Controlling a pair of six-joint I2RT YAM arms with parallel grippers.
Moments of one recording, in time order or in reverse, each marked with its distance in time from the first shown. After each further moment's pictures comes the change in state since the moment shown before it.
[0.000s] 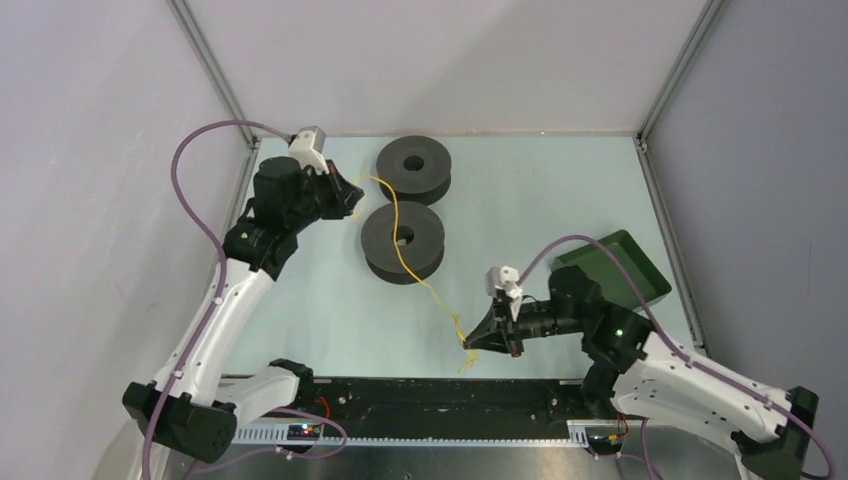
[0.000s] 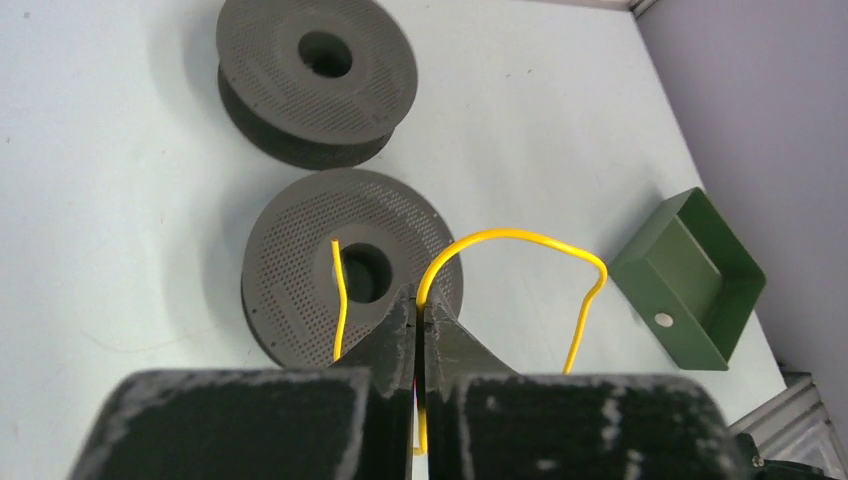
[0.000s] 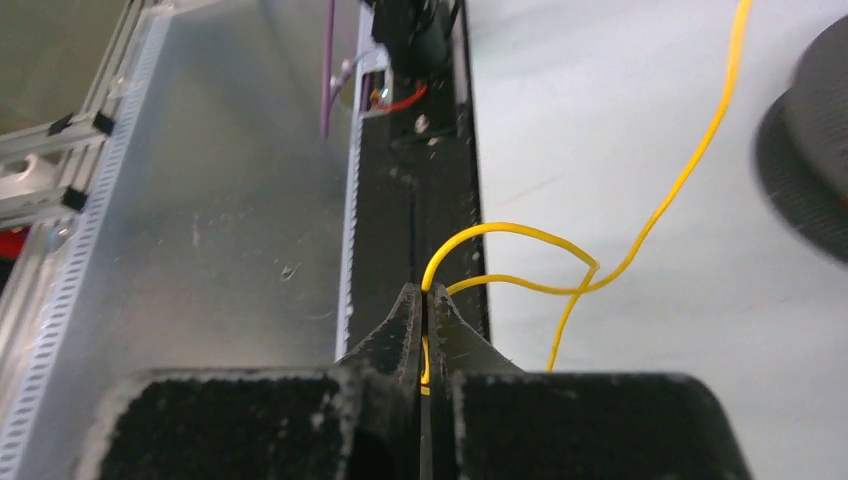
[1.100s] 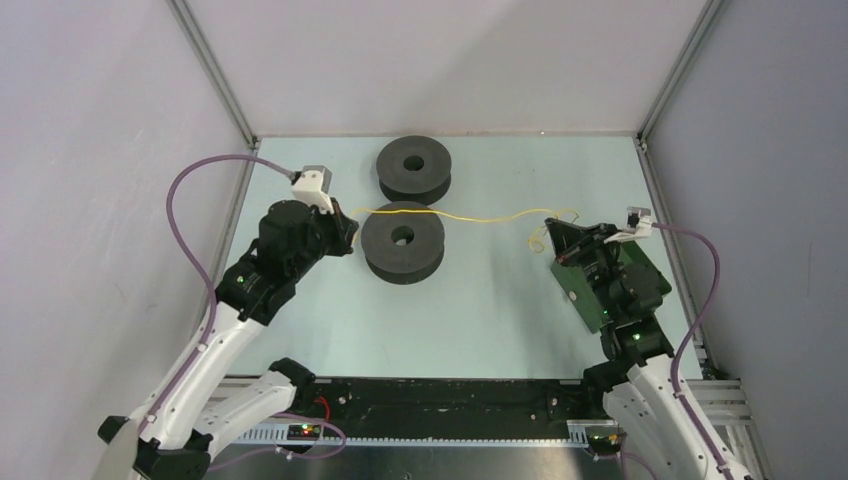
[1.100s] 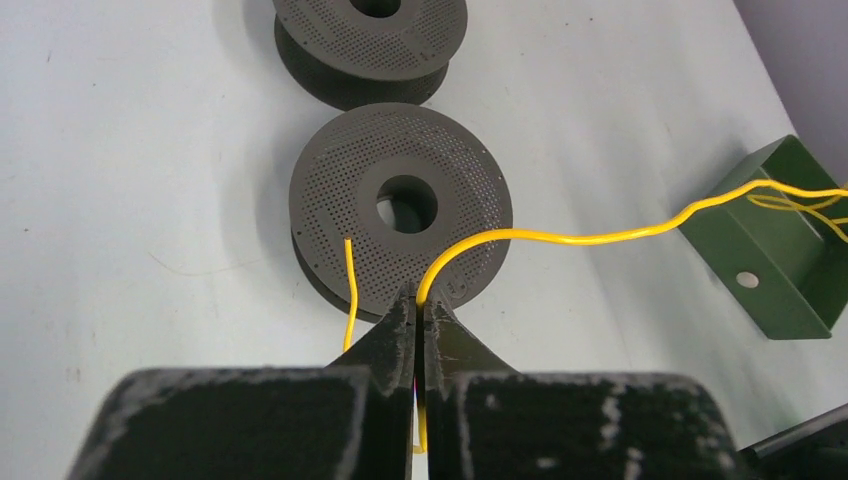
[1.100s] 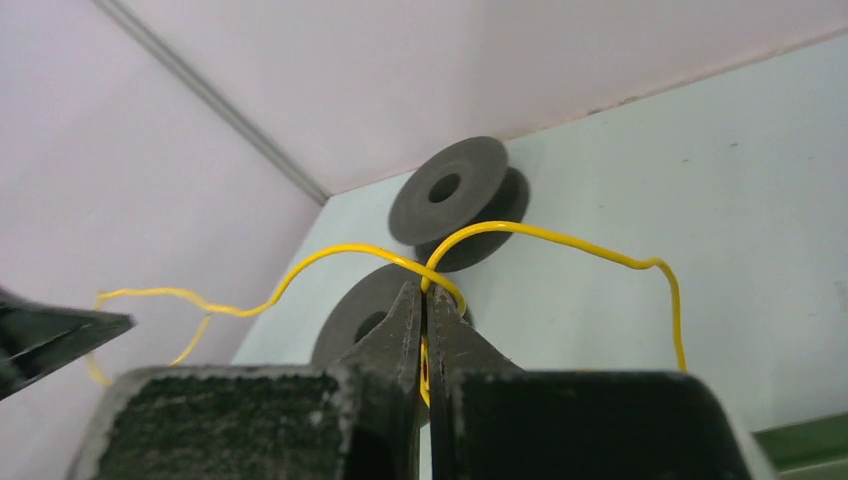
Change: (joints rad) left arm -0.189 -0.226 -0.181 -0.076 -0.291 0.036; right arm -0.653 -0.207 -0.185 0.444 0.651 0.520
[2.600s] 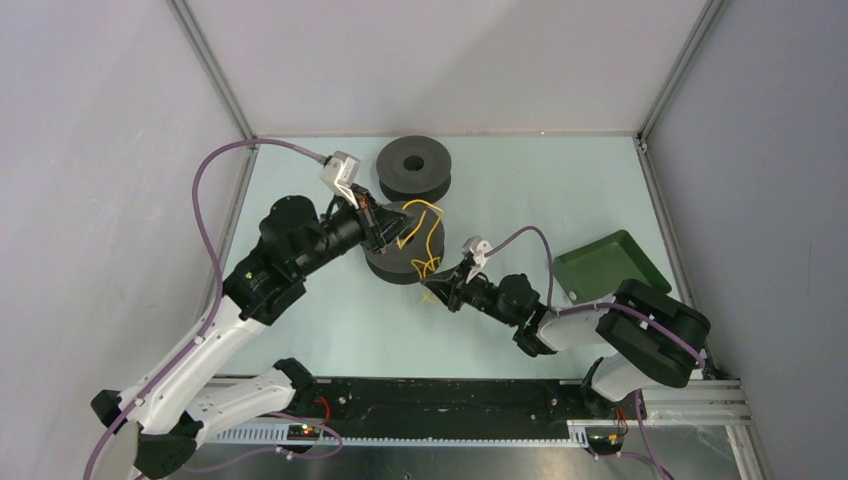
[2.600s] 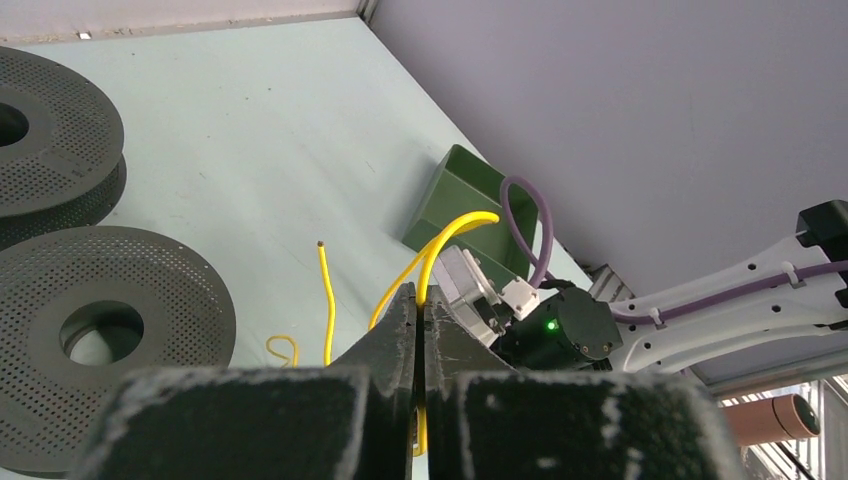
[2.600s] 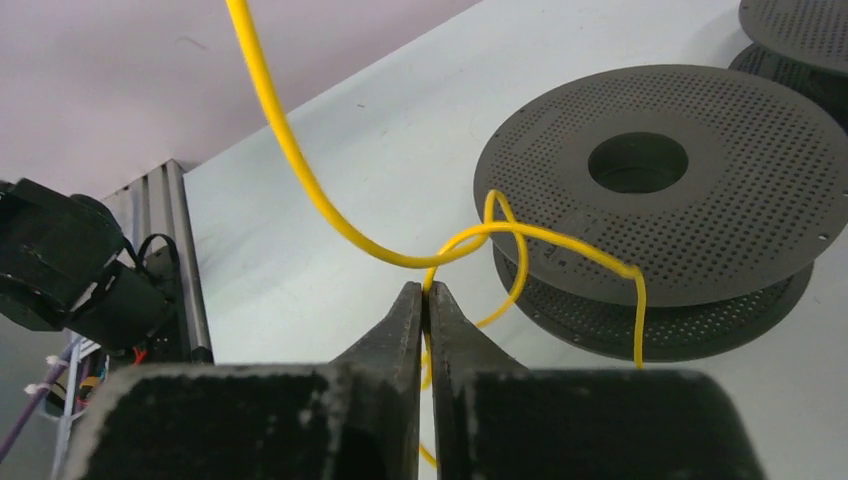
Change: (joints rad) left arm -0.211 0.058 0.089 0.262 0.278 -0.138; right arm 0.652 0.978 -0.049 0.953 -0.072 -0.320
